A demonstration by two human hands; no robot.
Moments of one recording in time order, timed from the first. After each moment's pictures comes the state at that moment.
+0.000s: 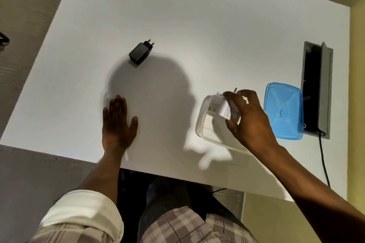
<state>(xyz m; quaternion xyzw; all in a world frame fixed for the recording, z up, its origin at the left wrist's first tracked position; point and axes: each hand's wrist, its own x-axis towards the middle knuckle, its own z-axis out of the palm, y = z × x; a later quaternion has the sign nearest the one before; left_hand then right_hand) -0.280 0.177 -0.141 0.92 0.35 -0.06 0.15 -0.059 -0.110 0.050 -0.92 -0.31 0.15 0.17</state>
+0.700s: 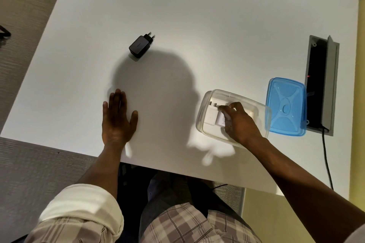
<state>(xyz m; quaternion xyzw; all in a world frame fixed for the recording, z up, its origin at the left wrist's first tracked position) -0.277 0.172 -0.136 0.92 0.36 -0.07 0.13 -0.046 -0.142 -0.050 -0.91 -0.33 0.25 0.07</state>
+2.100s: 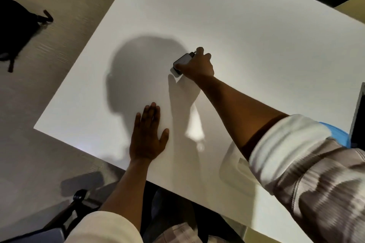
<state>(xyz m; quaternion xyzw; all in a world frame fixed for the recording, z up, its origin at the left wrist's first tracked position) -0.283 0.180 -0.150 0.93 0.34 -0.01 0.15 -0.014 0.219 -0.047 -0.91 -0.17 0.30 0.22</state>
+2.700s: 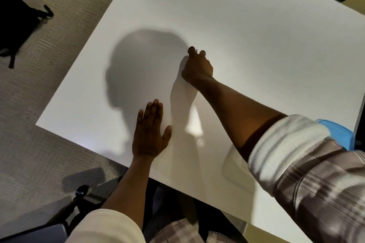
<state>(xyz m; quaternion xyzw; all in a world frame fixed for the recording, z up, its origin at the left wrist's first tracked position) -0.282 0.180 -0.153 0.92 0.35 -0.01 0.16 -0.031 0.220 -0.050 -0.92 -0.30 0.24 0.09</state>
